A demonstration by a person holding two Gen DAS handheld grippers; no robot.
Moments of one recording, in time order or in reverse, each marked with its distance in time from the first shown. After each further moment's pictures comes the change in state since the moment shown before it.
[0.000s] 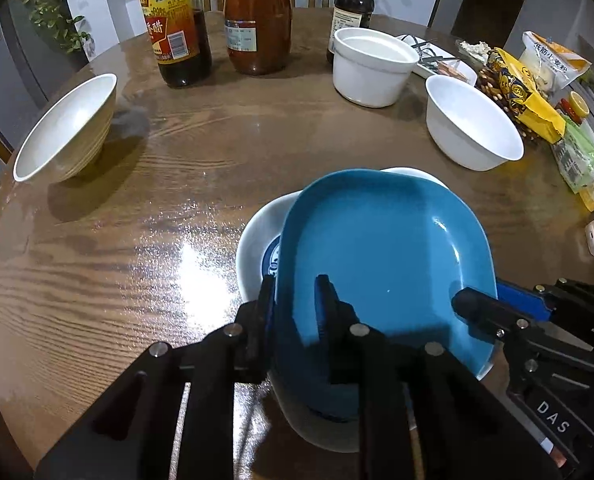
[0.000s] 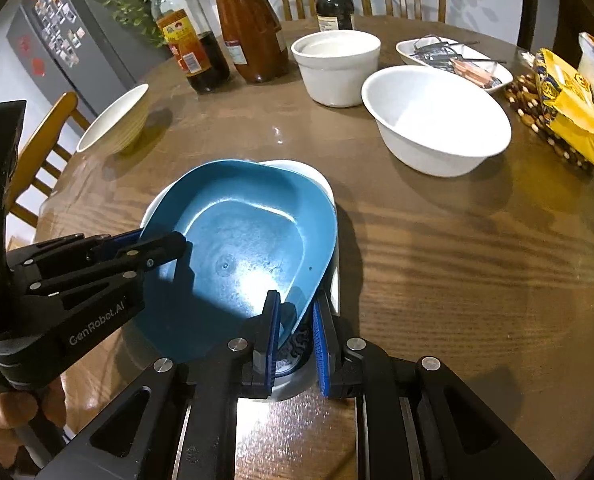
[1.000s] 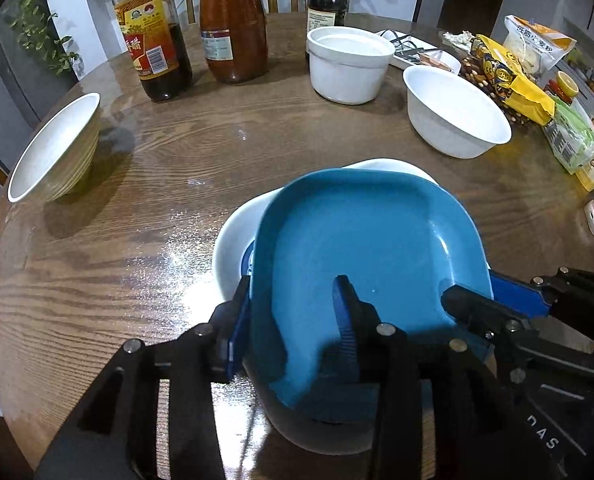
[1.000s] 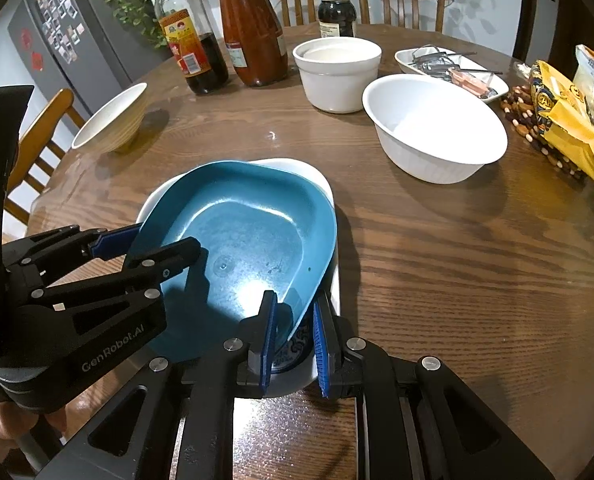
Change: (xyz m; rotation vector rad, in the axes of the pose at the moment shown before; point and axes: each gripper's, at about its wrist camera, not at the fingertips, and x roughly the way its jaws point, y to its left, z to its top) left arm 0.002 -0.015 -0.003 0.069 -0.023 0.003; right arm -0.001 0.003 -0.001 -0.018 -0.022 -0.038
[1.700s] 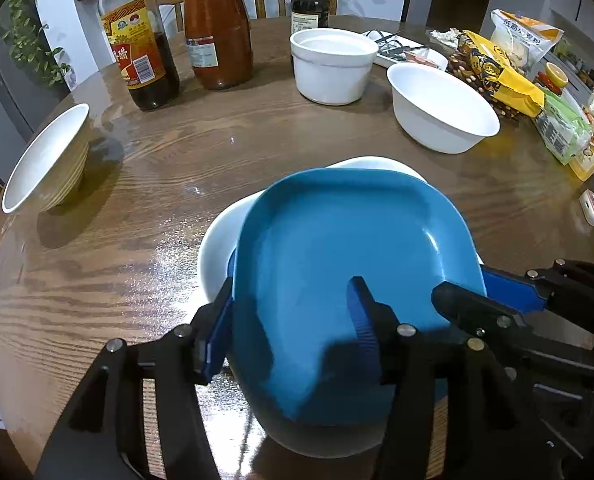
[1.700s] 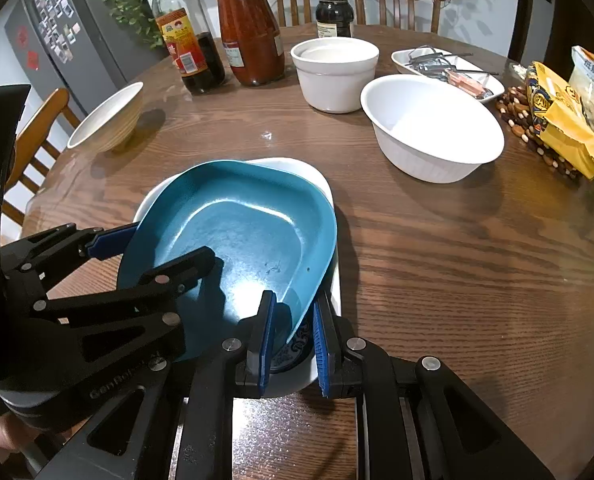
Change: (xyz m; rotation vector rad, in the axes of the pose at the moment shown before) left arm 0.002 -0.005 -0.001 0.035 -0.022 -0.014; right arm 0.000 0.001 -0.001 0.004 -0.001 -0.022
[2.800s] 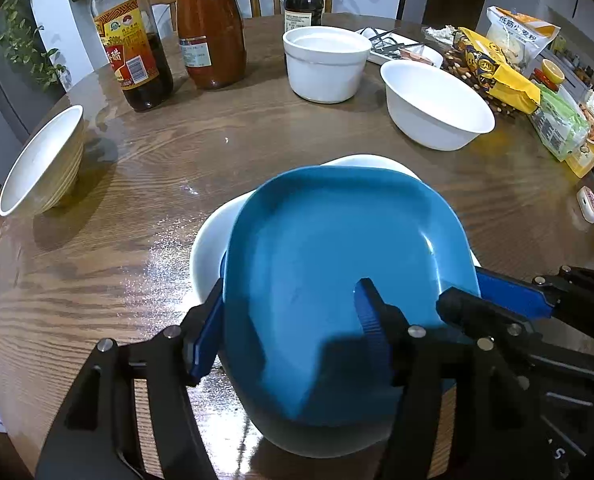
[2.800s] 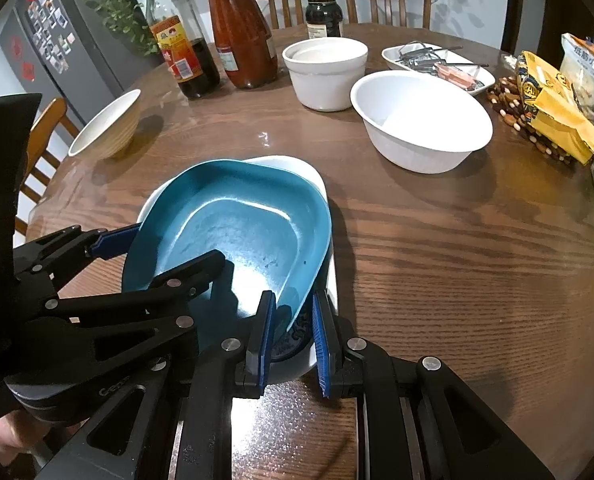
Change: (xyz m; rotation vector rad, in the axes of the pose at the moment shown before) left arm 0.001 -0.004 0.001 0.008 0.007 -0.007; right arm -0.006 -0.002 -0.003 0.037 -0.005 0.010
